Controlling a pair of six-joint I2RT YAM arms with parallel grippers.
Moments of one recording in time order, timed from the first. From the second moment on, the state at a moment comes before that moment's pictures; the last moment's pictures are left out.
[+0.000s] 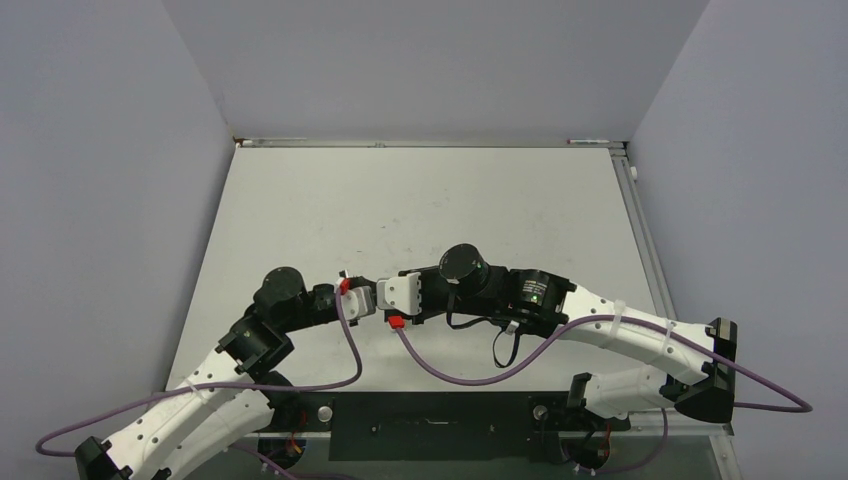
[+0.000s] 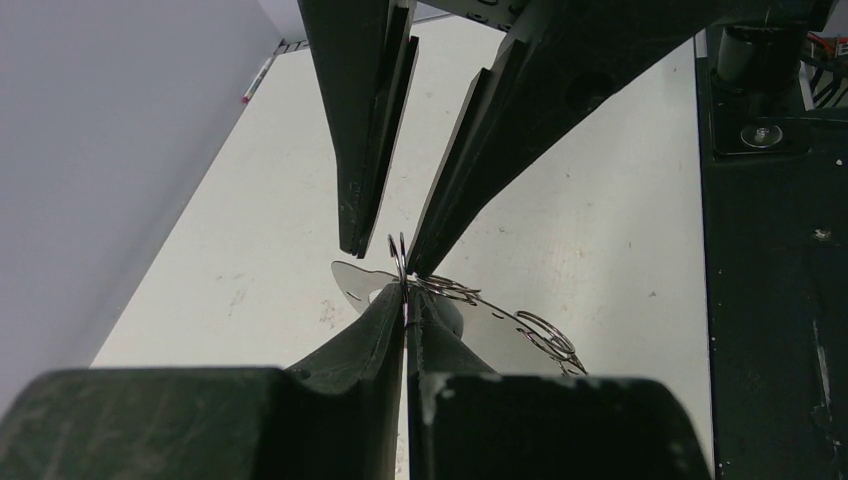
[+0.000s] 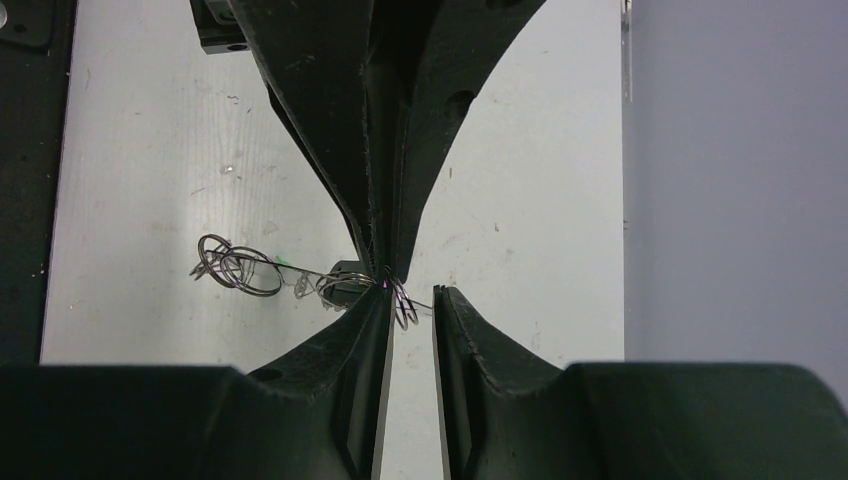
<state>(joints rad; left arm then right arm) -0.72 0.64 0.57 -0.02 0.54 0.39 1.19 1.24 1.23 -0.47 -0.03 -0.72</state>
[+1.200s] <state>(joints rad) -0.72 0.63 0.57 -0.07 0.52 0.41 1.19 1.29 1.24 -0.49 -0.03 -0.71</state>
